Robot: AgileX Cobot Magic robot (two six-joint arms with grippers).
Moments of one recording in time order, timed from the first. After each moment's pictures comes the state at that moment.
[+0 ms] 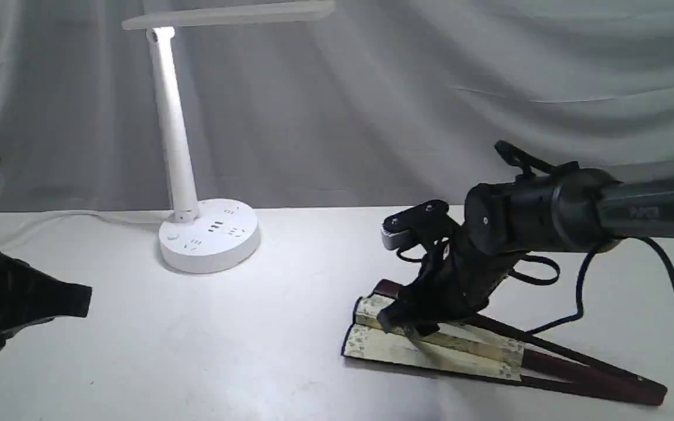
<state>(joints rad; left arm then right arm) -0.21 1.30 -0.82 -0.04 0.51 -0.07 0.21 2.20 -1.50 0.10 0.53 -0.24</state>
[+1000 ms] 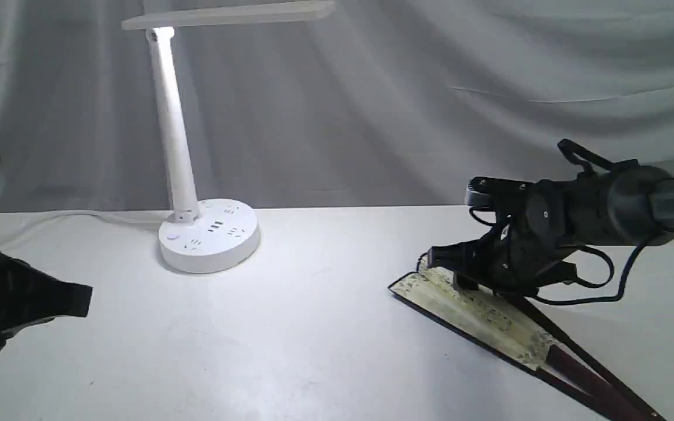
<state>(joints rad) -0.21 1.30 -0.82 -0.04 0.51 -0.07 0.06 2.23 -1.50 0.08 0.36 0.18</state>
